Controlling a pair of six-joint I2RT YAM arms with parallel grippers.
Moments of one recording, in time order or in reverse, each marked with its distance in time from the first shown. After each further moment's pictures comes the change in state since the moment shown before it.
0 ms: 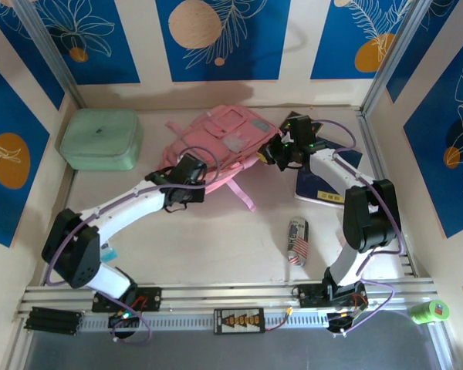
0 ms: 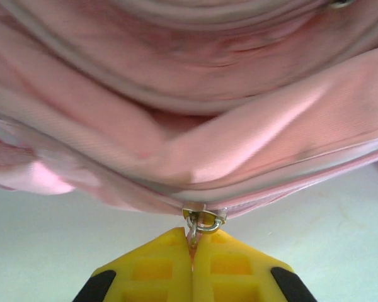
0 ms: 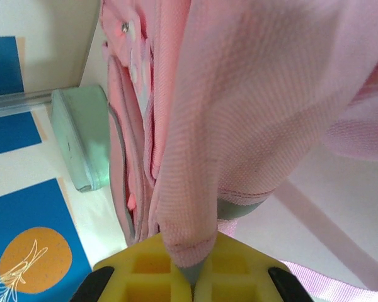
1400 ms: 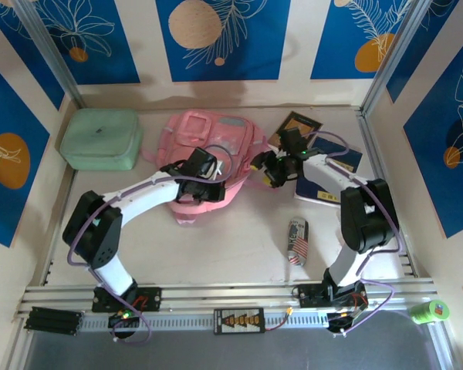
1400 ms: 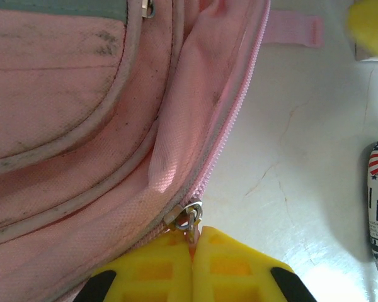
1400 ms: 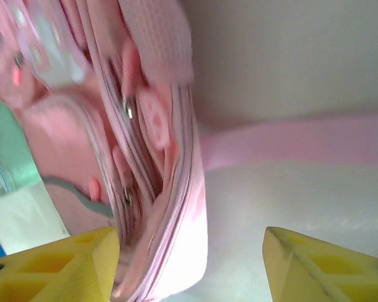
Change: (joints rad) left arm -0.009 0.213 0.131 0.106 0.433 0.039; right arm 0.118 0.032 -0.063 -0.124 0.051 -0.031
